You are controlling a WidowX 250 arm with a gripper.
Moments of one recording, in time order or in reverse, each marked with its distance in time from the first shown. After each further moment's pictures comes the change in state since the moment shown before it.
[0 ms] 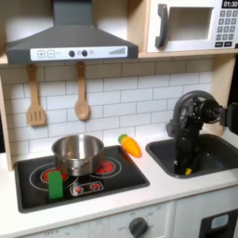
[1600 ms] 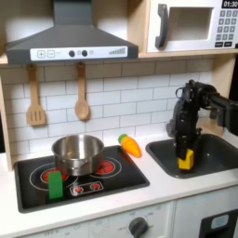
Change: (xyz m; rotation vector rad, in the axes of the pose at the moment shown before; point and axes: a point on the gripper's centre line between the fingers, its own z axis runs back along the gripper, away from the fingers) arm 0.009 -0.004 0.049 -0.090 0.035 -0.077
